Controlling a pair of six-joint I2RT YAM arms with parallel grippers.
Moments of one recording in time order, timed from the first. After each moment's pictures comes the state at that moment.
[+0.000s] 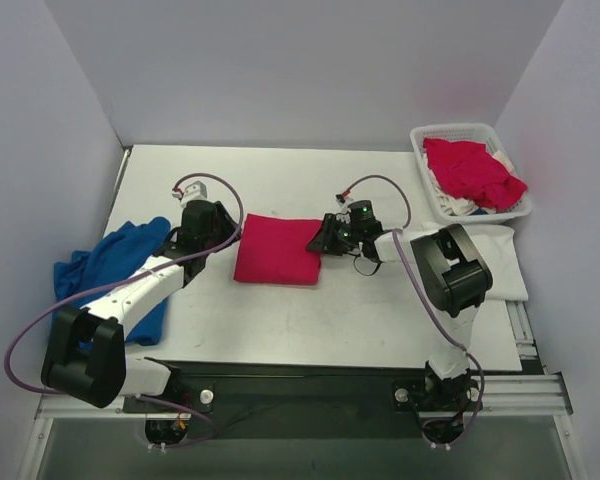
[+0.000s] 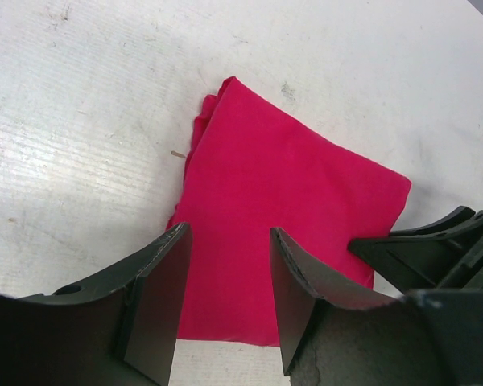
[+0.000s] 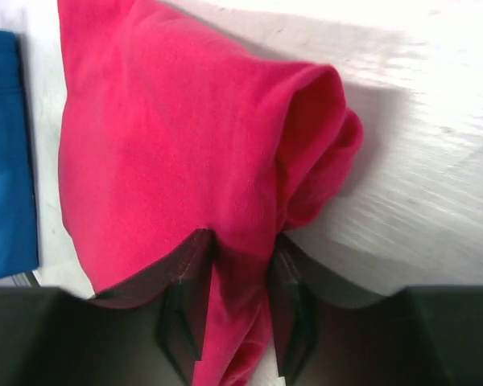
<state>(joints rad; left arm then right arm) -0.36 1.34 0.82 -0.05 -0.18 -0.73 0.42 1.96 0.97 0.31 -0.44 0.60</state>
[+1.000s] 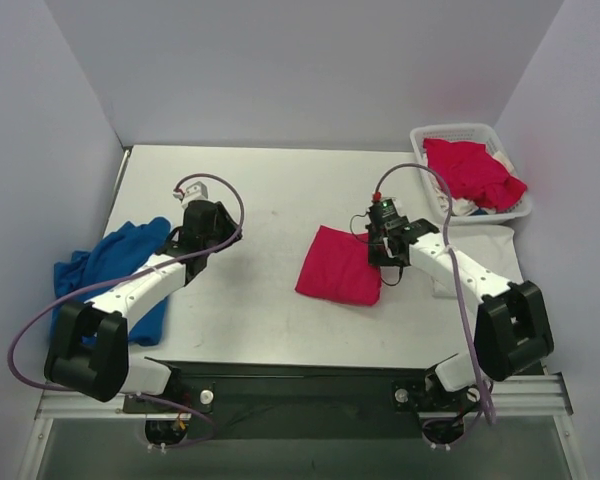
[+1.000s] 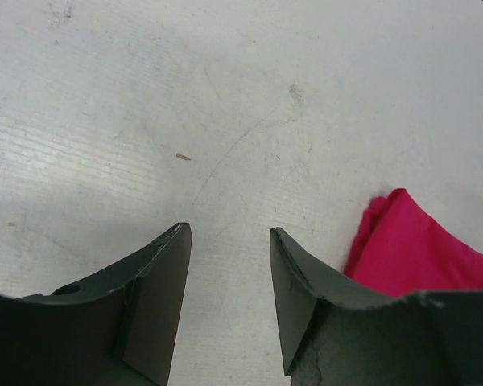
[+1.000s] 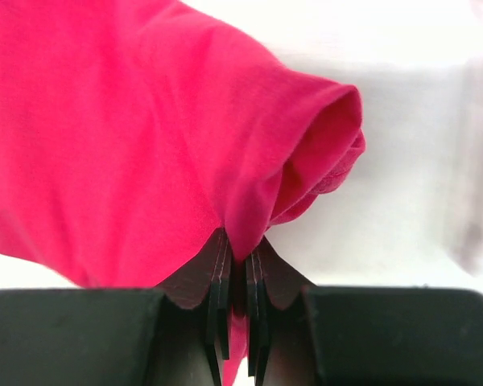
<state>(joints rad) -0.36 1.37 0.82 -0.03 -0.18 -0.73 0.44 1.49 1.00 -0.58 0.18 0.39</state>
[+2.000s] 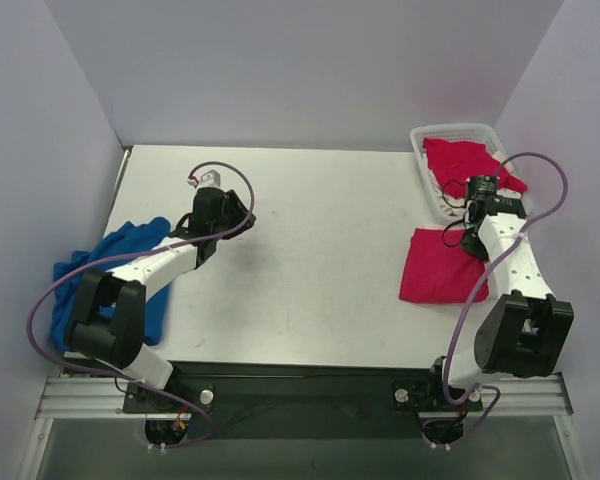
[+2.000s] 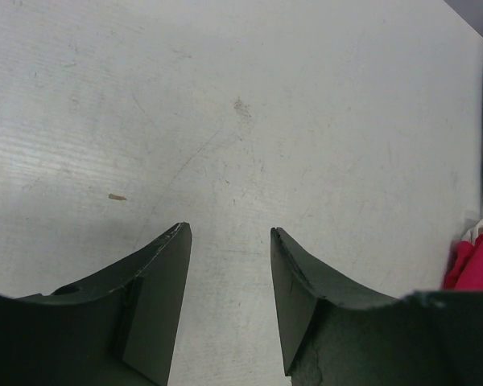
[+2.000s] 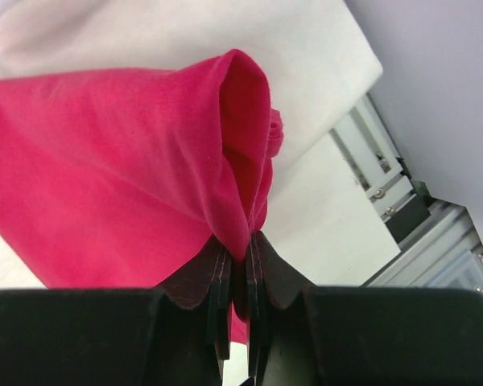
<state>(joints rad) -0.35 1.55 0.93 0.07 -0.06 -0.73 -0.13 1.44 1.19 -0.93 0.48 0.34</state>
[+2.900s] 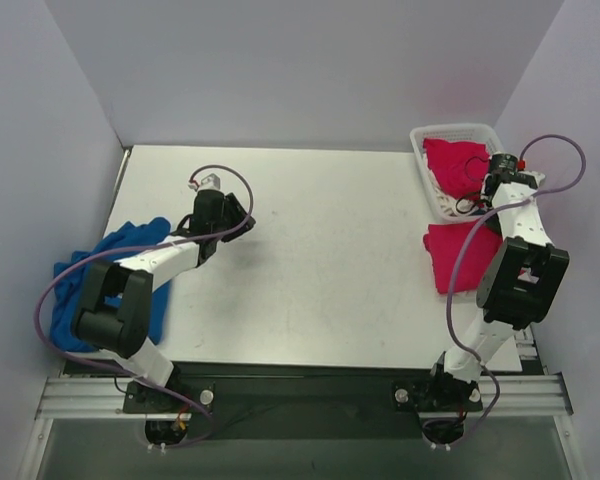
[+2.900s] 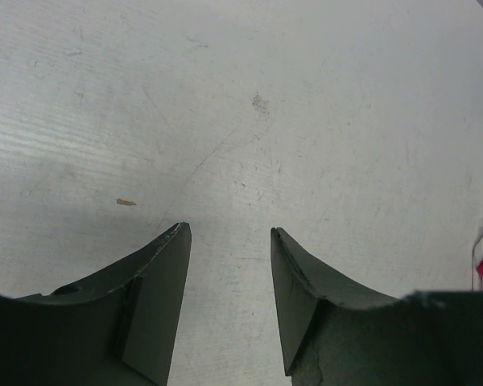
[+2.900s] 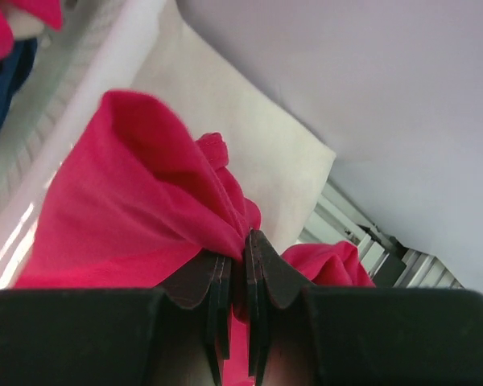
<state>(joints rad) -0.32 1.62 0.92 0.12 -0.02 -0.74 -0.29 1.79 1.47 -0.84 0.63 0.33</state>
